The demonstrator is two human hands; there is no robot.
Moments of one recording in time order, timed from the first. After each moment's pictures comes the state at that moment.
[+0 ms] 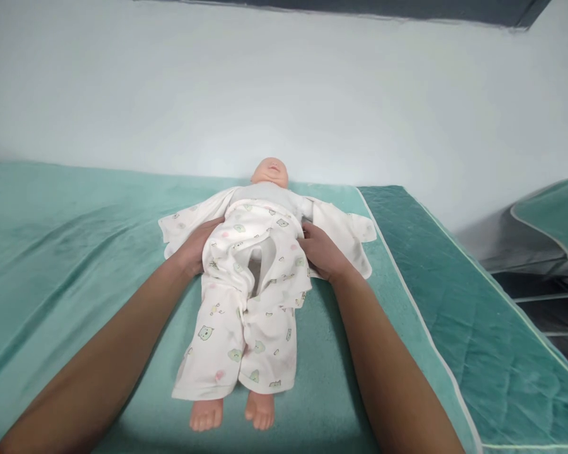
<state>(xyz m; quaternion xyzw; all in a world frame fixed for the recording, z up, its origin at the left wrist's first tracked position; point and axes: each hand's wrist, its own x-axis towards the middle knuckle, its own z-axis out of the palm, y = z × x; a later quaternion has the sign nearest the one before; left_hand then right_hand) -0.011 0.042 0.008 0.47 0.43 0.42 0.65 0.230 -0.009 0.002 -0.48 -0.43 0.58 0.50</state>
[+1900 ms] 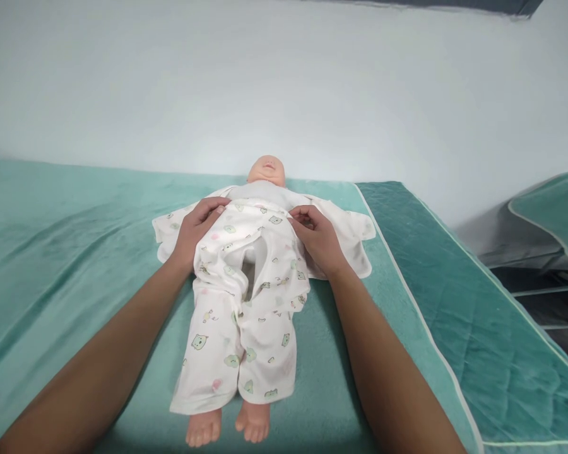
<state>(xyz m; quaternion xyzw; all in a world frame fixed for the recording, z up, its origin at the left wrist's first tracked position) -0.009 0.051 0.012 0.66 0.43 0.50 0.36 0.235 0.003 -0.007 -0.48 -0.54 0.34 0.61</state>
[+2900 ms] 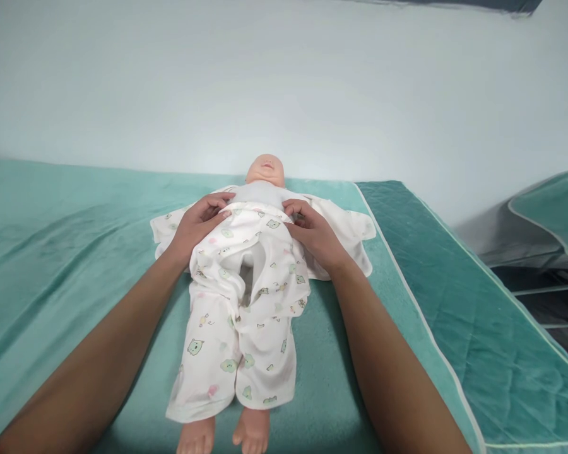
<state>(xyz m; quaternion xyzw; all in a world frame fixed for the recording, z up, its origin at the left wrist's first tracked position) -0.012 0.062 0.011 0.70 0.33 0.47 0.42 0.244 0.010 0.000 -0.42 -0.60 0.41 0.55</state>
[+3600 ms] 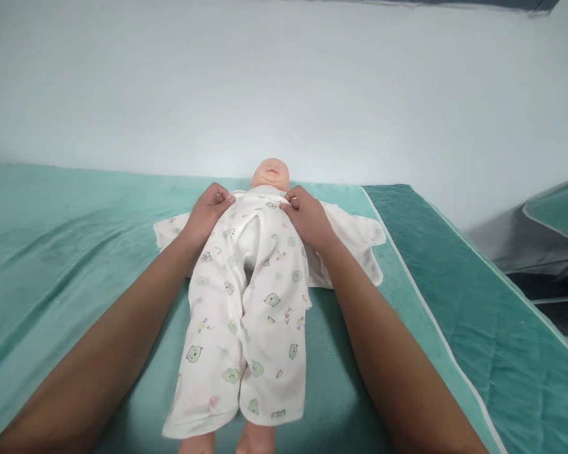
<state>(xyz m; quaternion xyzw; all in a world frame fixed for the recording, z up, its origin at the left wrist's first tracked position) -0.002 0.103 0.014 0.66 0.46 0.46 0.38 0.228 0.051 0.019 -0.57 -0.62 0.26 0.48</state>
